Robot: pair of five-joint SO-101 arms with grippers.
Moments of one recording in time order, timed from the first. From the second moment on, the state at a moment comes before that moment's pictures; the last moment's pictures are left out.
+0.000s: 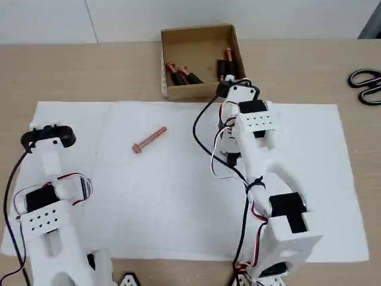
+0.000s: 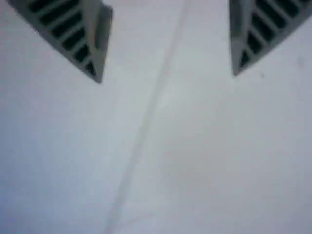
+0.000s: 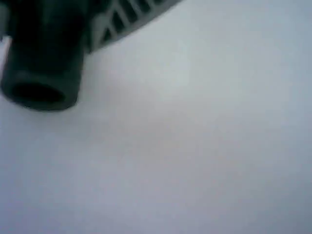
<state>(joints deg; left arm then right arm) -27.3 -44.9 60.4 65.1 -5.1 -12.4 11.8 7.1 72.6 -10.9</state>
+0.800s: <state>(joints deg) -27.3 -44.9 60.4 65.1 -5.1 -12.4 18.3 6.2 70.5 -11.0</state>
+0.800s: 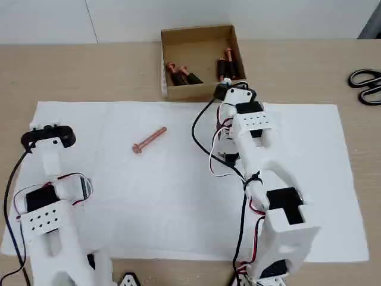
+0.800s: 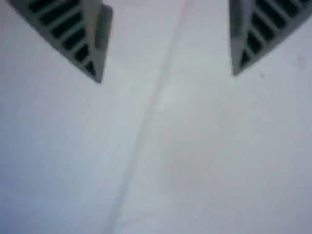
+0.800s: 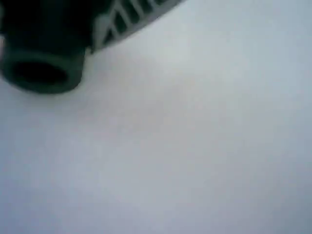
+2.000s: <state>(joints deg) -27.3 -44.9 60.4 65.1 -5.1 -12.9 21.9 6.1 67.4 -11.1</state>
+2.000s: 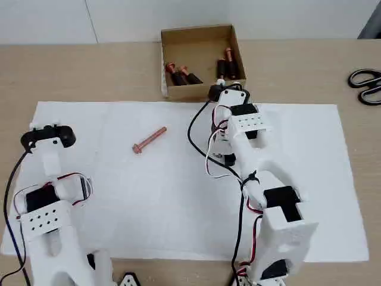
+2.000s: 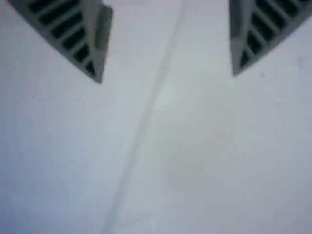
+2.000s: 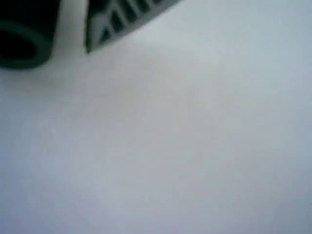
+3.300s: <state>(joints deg) -13.1 -22.5 27.5 85.4 -4.7 -9.7 -7.6 13.5 75.3 -11.0</state>
